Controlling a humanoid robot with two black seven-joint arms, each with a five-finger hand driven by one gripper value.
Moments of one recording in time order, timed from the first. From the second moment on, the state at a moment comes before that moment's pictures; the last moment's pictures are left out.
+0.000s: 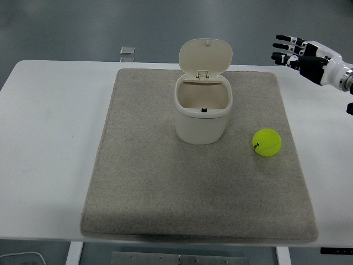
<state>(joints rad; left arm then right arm) 0.04 0.00 -0.28 -0.08 0.18 -0.10 -0.01 0.95 -0.49 0.68 0.77 -0.42 0.37 -0.03</state>
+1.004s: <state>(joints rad) 0.04 0.00 -0.28 -0.08 0.18 -0.10 -0.01 0.77 -0.74 0.66 1.07 -1.10 0.61 0.40</state>
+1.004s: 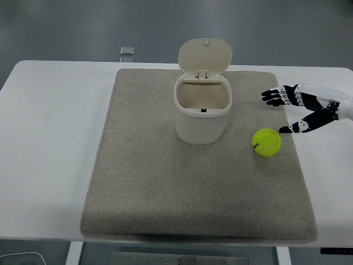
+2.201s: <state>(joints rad) 0.04 0.00 -0.28 -0.08 0.18 -0.10 -0.01 0.67 -0.71 0.59 1.09 -1.31 0.37 0.54</state>
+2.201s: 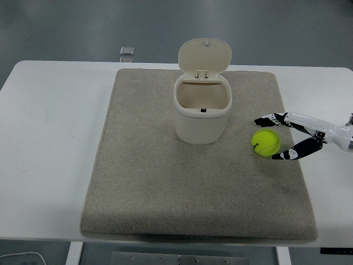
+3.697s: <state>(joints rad) 0.04 0.00 -0.28 -0.08 0.18 -0.10 -0.01 0.70 -0.72 0.55 1.10 -1.30 0.30 0.56</state>
